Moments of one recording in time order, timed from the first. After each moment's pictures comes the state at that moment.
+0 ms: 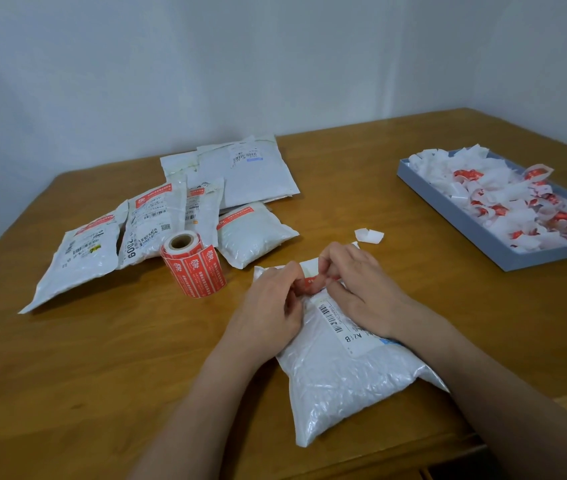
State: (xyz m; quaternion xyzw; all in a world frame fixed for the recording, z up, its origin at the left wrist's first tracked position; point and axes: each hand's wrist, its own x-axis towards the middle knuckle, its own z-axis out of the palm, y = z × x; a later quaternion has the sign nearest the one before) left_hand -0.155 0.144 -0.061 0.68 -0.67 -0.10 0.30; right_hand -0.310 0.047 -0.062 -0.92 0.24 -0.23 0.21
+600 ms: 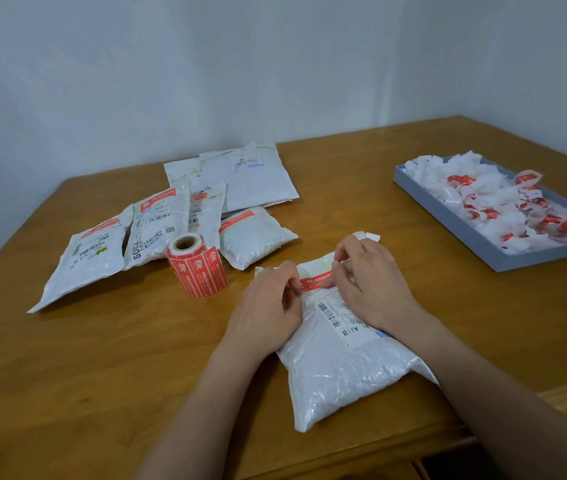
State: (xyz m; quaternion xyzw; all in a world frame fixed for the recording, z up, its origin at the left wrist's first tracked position) left_hand -0.156 0.144 -0.060 0.70 -0.64 -0.07 0.31; right_hand -0.311 0.043 -0.070 -0.88 0.36 -0.29 0.09
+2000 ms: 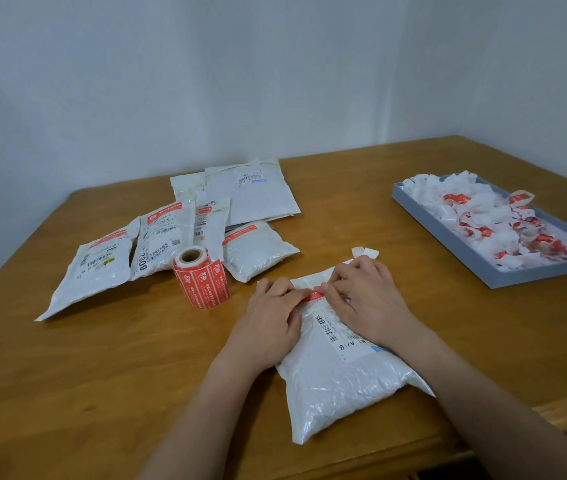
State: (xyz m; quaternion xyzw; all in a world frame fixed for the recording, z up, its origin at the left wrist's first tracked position) left_hand -0.148 0.139 -0.071 0.67 -0.70 -0.03 0.22; right_hand -0.311 0.039 -0.077 -0.91 0.34 -0.23 0.03
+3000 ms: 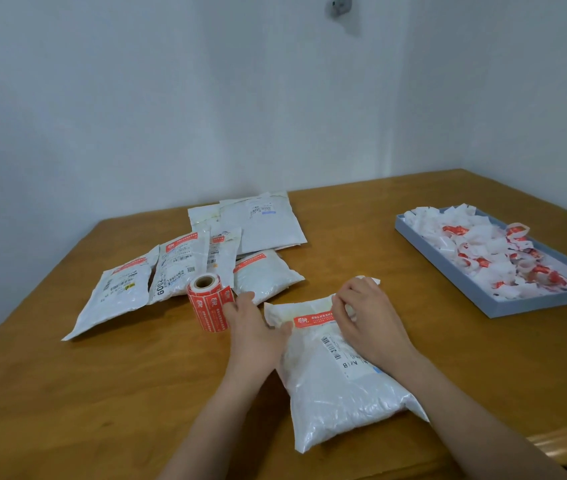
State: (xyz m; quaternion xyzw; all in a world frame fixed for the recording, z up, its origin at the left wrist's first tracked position) left_hand -0.167 0.155 -0.025 0.83 -0.35 -0.18 0.40; right_hand -0.312 0.039 -0.071 -0.87 0.33 -0.37 0.08
